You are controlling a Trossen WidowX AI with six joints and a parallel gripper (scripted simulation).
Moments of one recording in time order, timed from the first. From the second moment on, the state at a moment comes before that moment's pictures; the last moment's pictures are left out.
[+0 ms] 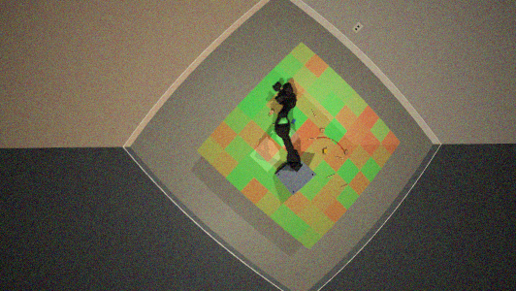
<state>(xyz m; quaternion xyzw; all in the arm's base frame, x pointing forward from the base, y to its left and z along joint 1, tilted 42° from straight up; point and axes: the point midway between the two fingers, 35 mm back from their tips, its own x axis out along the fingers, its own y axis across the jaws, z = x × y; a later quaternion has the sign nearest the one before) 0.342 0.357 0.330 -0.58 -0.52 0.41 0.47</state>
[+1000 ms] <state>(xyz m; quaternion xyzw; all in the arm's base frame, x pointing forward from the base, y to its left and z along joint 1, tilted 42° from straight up) 0.446 0.033 0.054 -0.55 0.08 0.51 0.66</state>
